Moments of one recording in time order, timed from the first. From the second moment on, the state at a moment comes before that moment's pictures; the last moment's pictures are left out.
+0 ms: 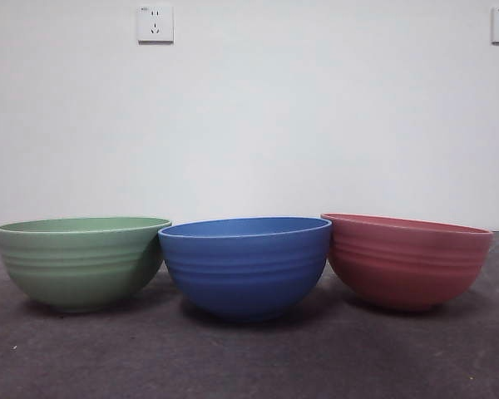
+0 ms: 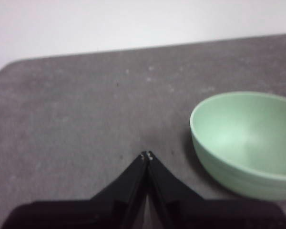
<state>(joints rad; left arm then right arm) -0.02 0.01 0.05 -0.23 0.06 0.06 0.30 0.40 0.58 -0.46 0.11 0.17</state>
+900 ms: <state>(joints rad) -0.02 0.00 0.04 -0.23 0.06 0.04 0.30 0.40 0.58 -0.46 0.11 0.17</state>
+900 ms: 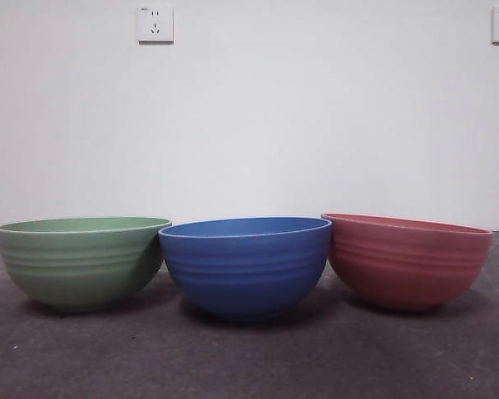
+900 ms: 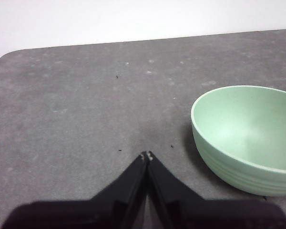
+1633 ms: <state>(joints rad) -0.02 0.00 0.04 -0.23 0.06 0.04 0.13 0.04 0.22 -0.33 -0.05 0.03</state>
